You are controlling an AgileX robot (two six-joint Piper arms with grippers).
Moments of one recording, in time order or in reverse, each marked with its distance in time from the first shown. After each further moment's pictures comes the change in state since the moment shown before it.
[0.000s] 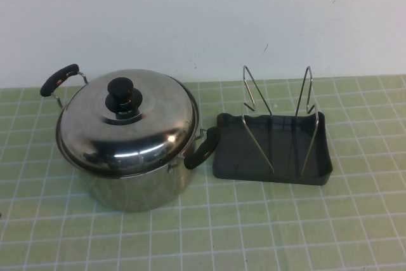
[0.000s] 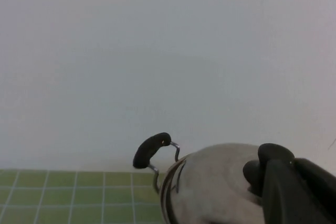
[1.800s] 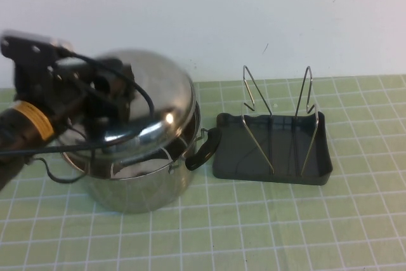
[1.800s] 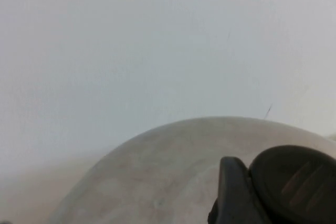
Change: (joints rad) right arm 0.000 0.133 -0.119 0.126 0.255 -0.163; left arm -0.033 1.042 -0.407 0.365 -0.594 -0.181
